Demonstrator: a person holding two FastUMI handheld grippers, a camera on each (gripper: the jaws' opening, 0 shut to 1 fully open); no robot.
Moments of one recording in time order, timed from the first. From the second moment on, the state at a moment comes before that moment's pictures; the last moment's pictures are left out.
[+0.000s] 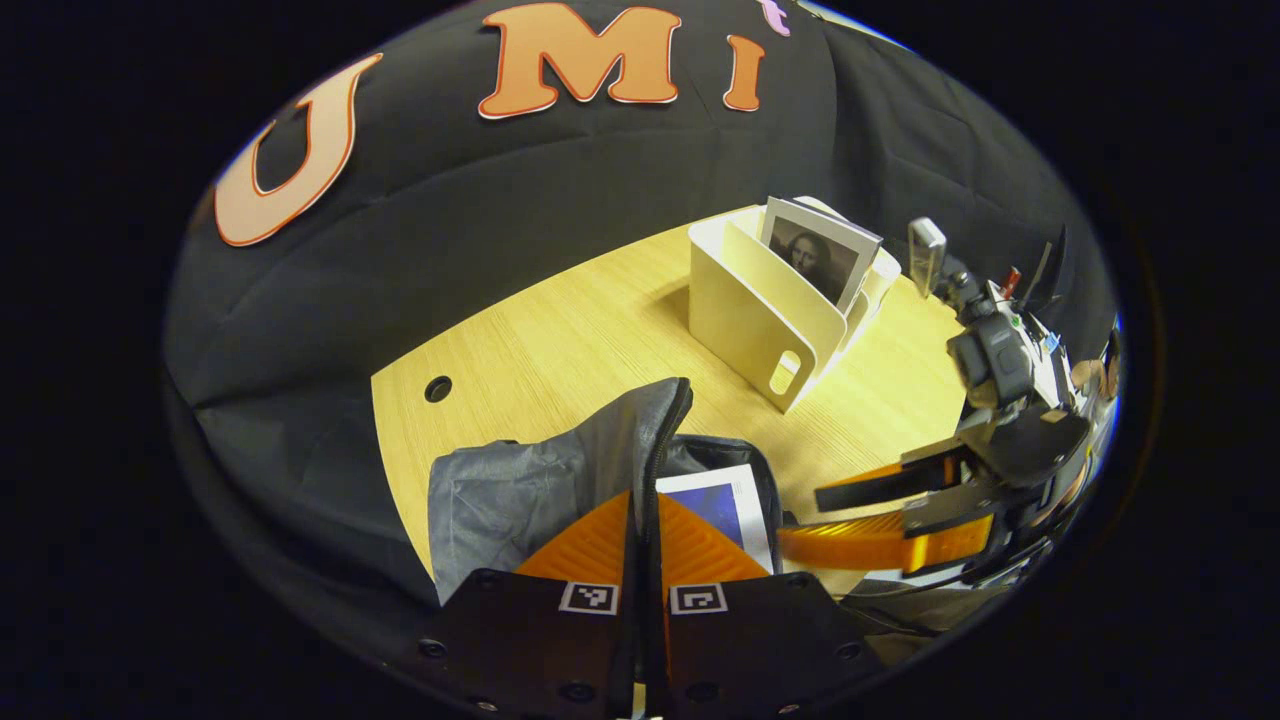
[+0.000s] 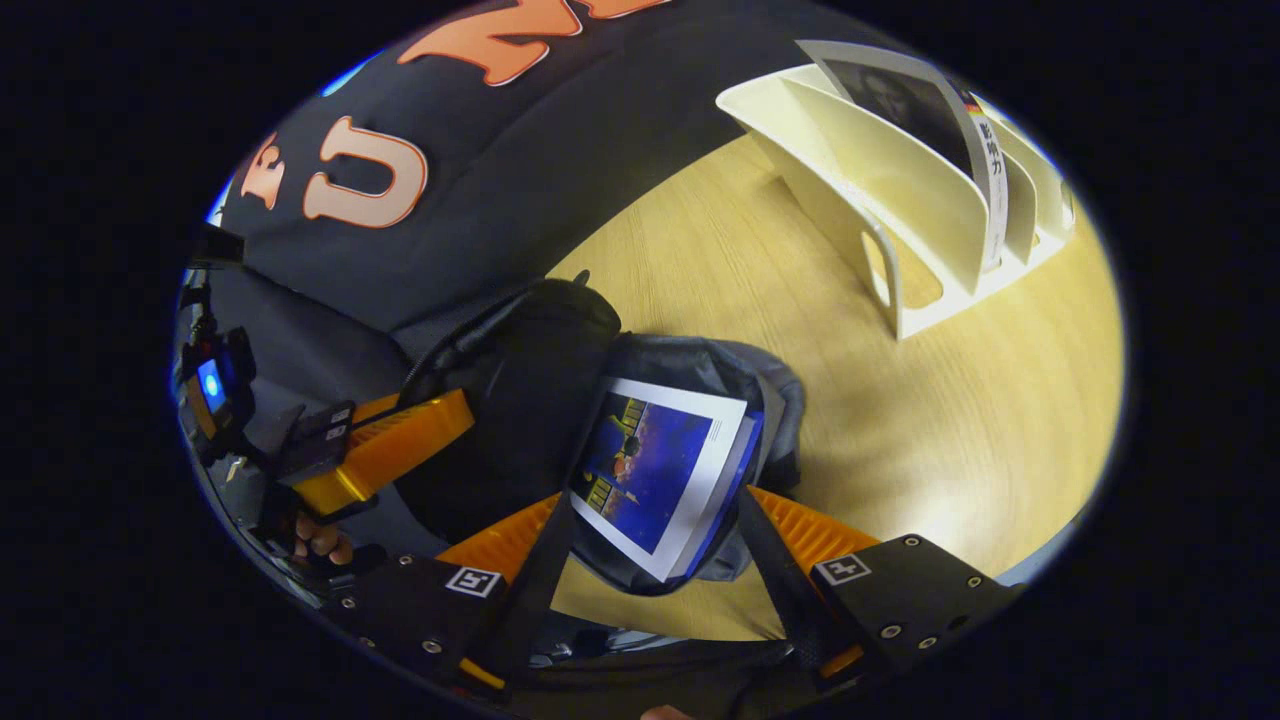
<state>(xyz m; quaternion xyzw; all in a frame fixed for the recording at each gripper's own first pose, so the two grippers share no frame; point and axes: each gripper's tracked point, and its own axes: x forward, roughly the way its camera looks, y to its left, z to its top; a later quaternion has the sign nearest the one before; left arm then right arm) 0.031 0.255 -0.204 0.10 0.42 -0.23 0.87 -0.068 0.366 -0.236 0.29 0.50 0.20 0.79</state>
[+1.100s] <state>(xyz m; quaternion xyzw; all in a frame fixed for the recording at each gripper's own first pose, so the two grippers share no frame) 0.029 0.249 -0.229 0.05 0.46 -0.13 0.88 0.061 0.138 -0.134 0.03 0.53 0.16 0.83</state>
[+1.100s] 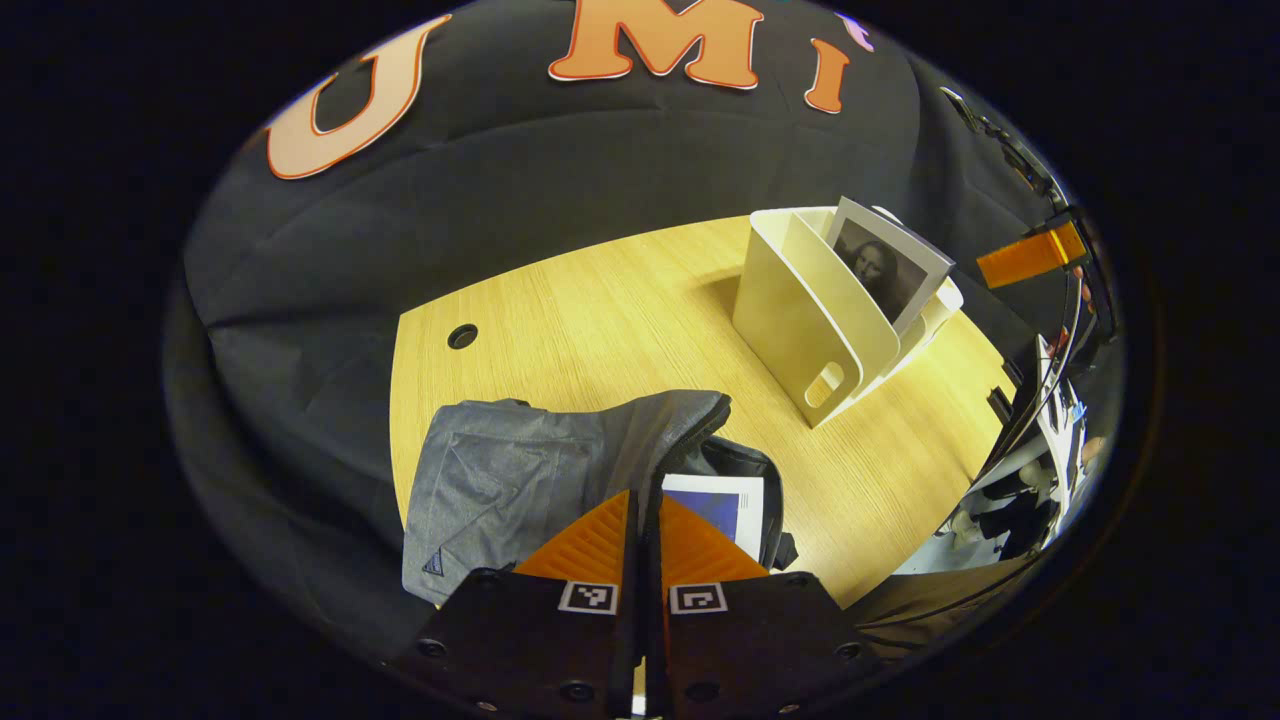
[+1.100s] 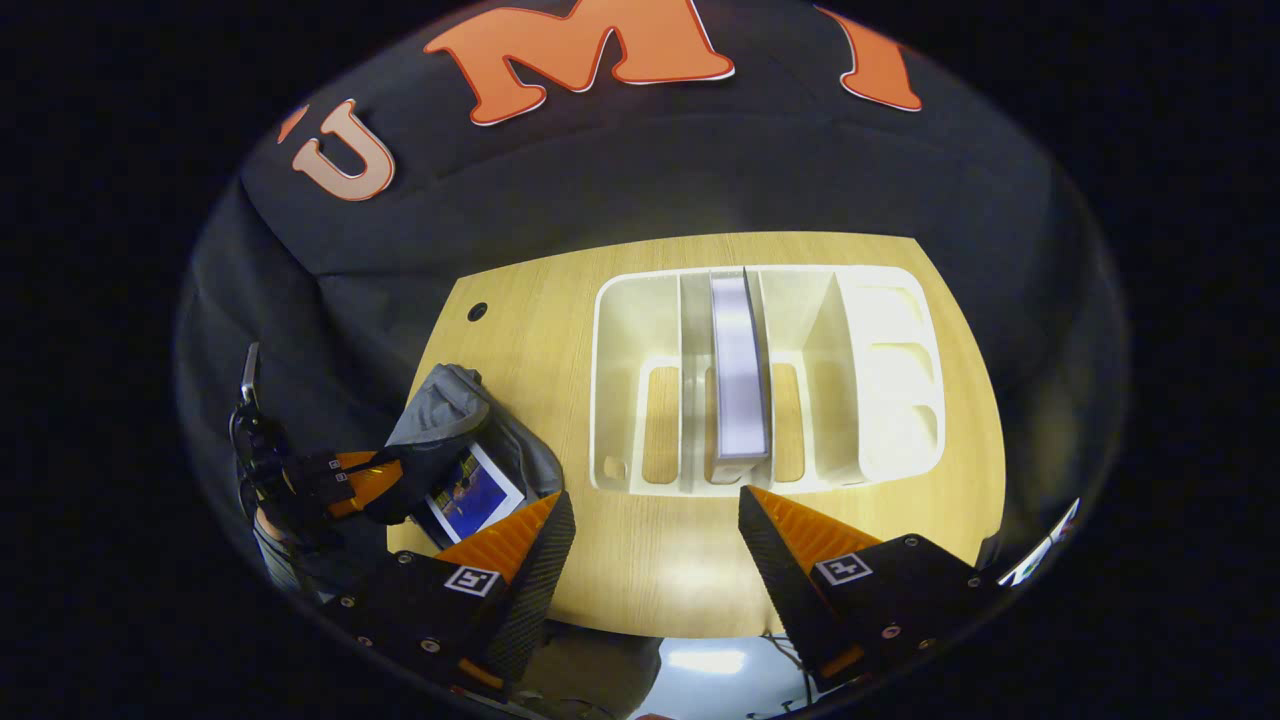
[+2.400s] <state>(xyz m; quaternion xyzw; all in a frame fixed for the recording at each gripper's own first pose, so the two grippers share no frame) 0.010 0.248 -0.242 0.00 0.50 -0.04 0.87 0.171 0.120 -0.206 0.00 0.62 0.14 0.77</state>
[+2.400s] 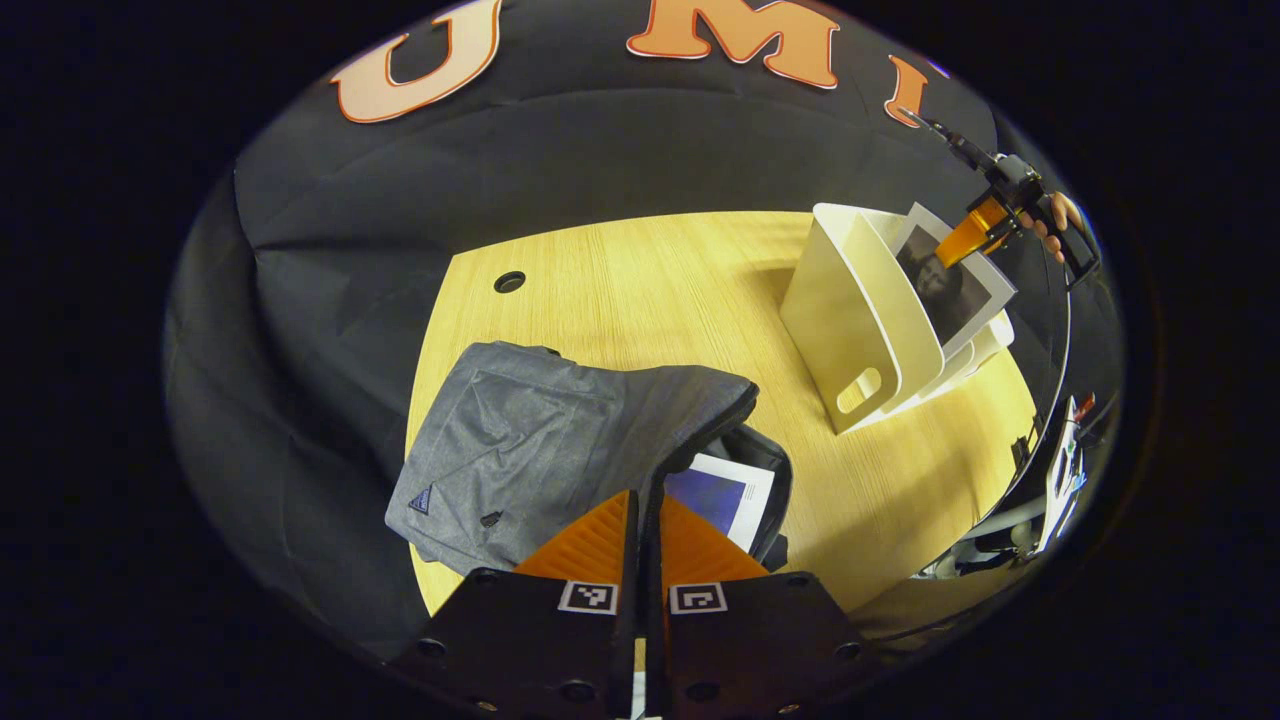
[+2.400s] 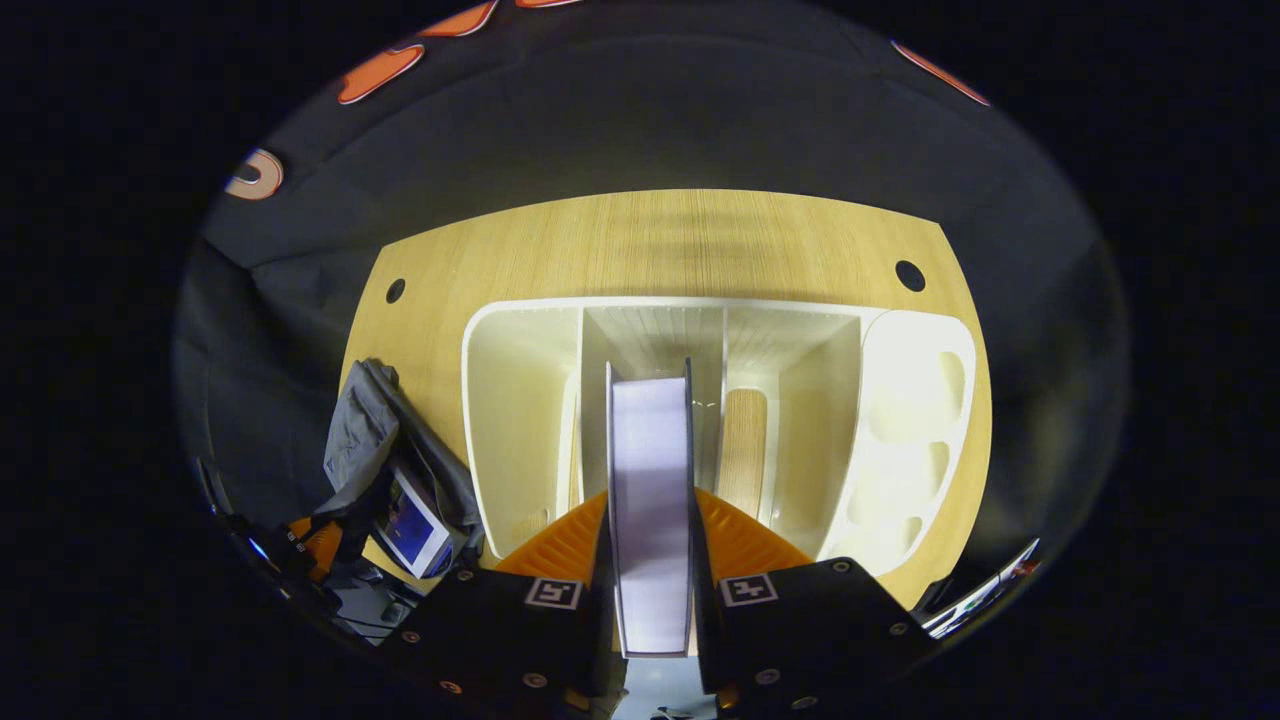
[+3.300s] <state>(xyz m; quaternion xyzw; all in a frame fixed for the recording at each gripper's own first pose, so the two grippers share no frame) 0.006 0.270 -0.253 0.04 0.48 -0.19 0.86 0.010 0.113 -0.150 0.17 0.55 -0.02 0.82</state>
